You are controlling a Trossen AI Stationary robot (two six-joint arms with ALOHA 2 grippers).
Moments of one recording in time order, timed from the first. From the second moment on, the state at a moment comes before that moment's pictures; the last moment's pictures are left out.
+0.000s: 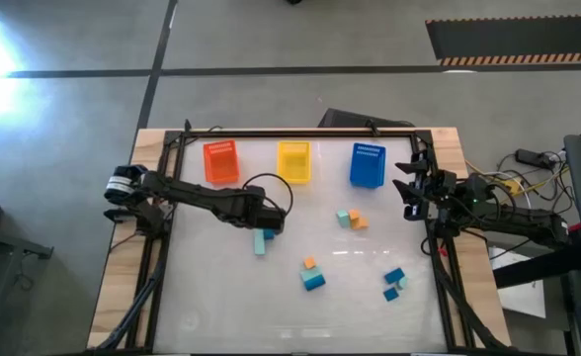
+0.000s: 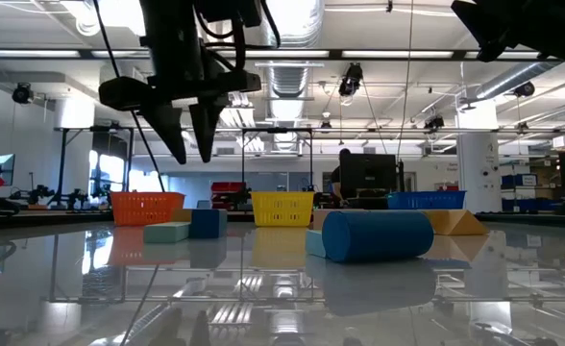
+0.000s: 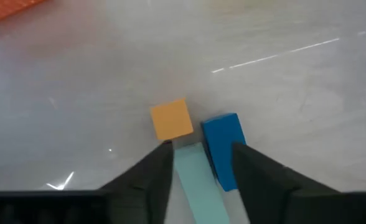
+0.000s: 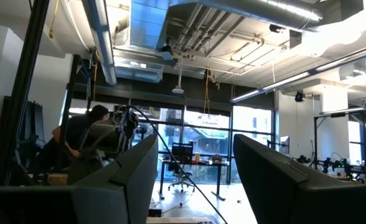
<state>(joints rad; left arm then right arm) -0.11 1.70 1.30 -1.01 -0.34 -1.43 -0.27 0.28 0.09 0.71 -0.10 -0.07</state>
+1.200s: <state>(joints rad) -0.05 1.70 1.04 -0.71 -0.38 -1.43 -0.27 0.28 0.09 0.70 -0.10 -0.07</state>
